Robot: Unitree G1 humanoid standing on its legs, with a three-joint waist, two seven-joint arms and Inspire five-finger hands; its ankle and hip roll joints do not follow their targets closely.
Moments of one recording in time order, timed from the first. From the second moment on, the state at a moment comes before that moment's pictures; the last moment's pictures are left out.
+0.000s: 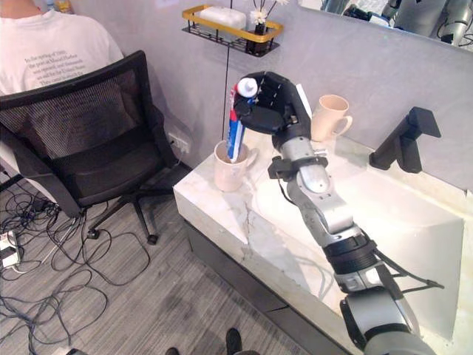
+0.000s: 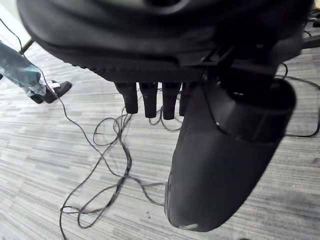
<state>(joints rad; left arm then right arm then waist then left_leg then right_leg) -0.12 0.25 -0.38 1.22 0.05 0.51 0.45 -0.64 -0.62 0.23 0.00 0.63 -0.04 -0.21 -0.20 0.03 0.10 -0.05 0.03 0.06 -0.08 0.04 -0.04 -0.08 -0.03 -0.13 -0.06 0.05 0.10</state>
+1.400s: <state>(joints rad) -0.12 0.23 -0.38 1.22 0.04 0.51 0.46 -0.64 -0.57 0.23 0.00 0.60 -0.10 -0.25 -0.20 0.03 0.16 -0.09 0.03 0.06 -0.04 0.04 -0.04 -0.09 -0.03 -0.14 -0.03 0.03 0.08</state>
